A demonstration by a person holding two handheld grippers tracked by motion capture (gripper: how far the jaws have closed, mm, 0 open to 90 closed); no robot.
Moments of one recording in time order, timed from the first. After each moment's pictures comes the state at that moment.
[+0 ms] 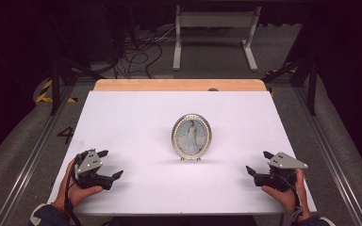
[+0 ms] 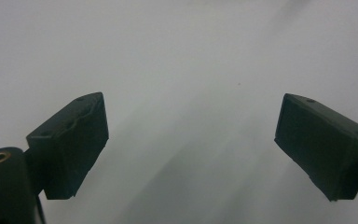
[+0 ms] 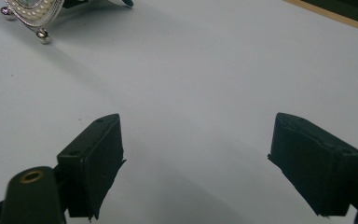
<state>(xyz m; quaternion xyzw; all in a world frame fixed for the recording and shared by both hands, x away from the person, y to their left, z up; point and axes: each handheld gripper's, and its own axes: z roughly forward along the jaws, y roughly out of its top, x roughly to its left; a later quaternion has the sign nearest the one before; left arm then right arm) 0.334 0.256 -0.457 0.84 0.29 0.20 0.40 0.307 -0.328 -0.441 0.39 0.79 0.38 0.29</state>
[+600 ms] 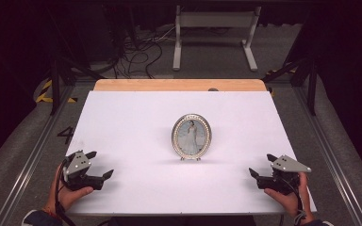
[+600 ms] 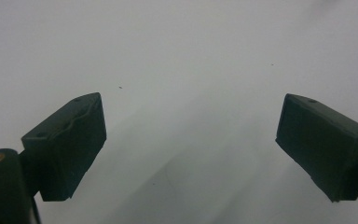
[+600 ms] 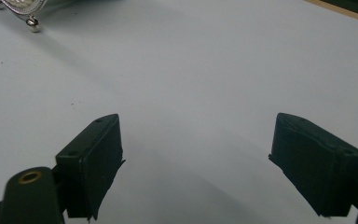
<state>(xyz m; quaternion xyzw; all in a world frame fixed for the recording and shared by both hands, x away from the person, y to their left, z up) 0.327 0.276 -0.459 0.83 0.32 0.22 0.40 0.300 -0.334 -0.446 0.40 0.79 0.37 0.29</state>
